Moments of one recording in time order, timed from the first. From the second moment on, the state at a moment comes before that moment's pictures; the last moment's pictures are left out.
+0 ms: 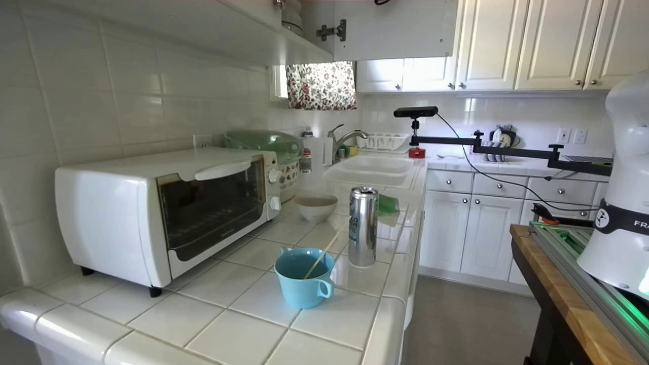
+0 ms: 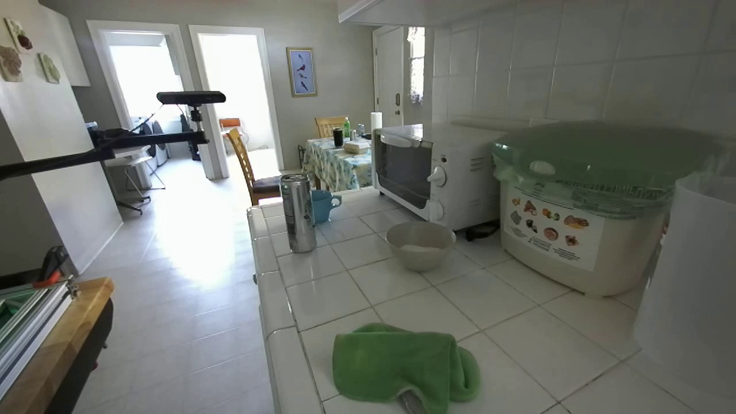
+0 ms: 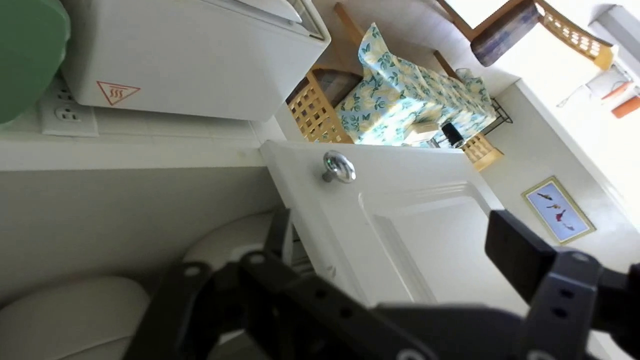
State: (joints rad) arm -0.02 0.03 -0.34 -1.48 0.90 1.66 -0.86
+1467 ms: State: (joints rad) arm -0.13 0.32 -0.14 -1.15 0.92 1.65 -1.08
